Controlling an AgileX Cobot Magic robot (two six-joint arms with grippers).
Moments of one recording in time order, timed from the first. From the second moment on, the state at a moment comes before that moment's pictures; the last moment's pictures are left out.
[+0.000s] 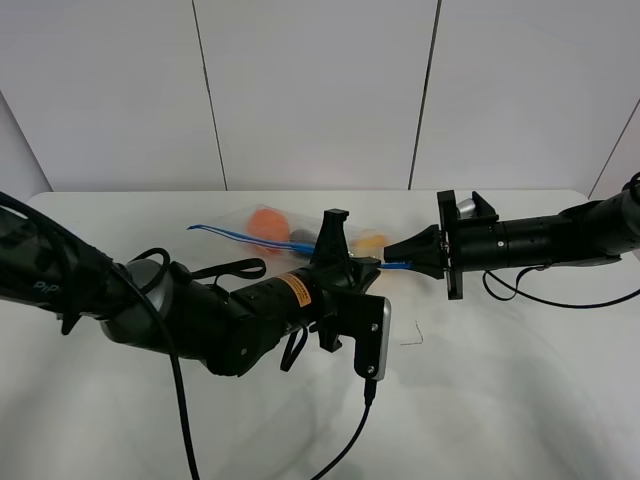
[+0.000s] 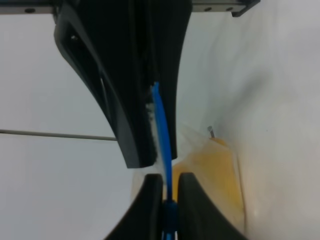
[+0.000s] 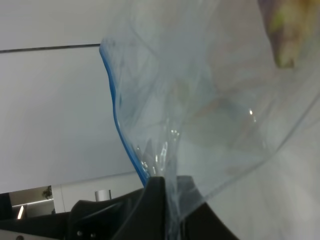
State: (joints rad) left arm -0.87 1.97 -0.87 -0.12 -0.82 1.39; right arm -0.03 2.09 -1.03 1.54 1.21 -0.90
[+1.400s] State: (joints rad) left arm -0.73 1.89 -0.67 -0.34 -0.93 1.56; right arm -0.03 2.09 -1.03 1.54 1.21 -0.90
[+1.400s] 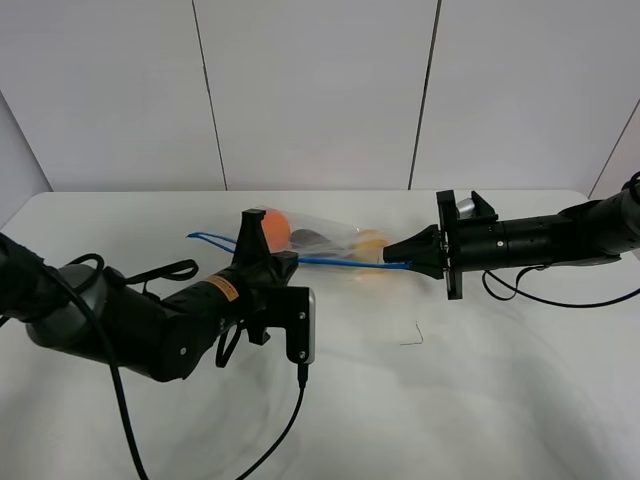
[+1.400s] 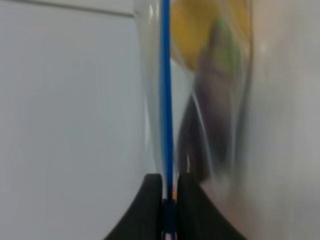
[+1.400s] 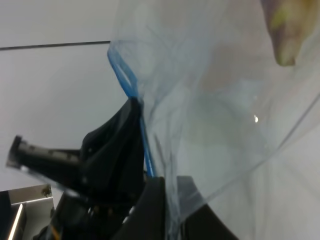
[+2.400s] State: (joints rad) left arm -0.43 1.89 -0.65 -0.33 -0.94 1.56; right arm -0.03 2.09 -1.03 1.55 1.20 -0.90
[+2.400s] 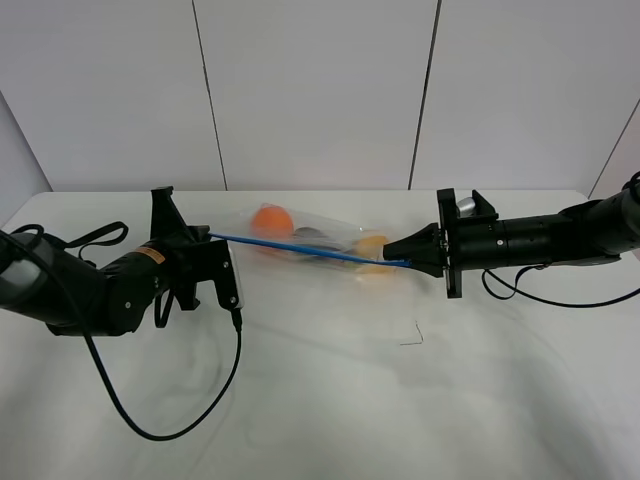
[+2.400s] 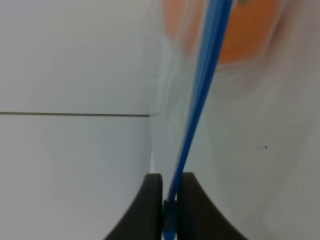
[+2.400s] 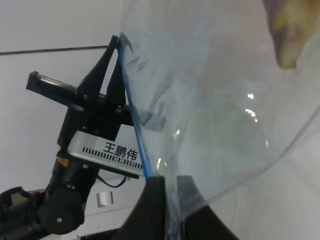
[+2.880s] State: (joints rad) left arm -0.42 1.89 -0.65 -0.35 -0.94 1.56; right arm -0.03 2.09 -1.03 1.54 1.20 -0.90
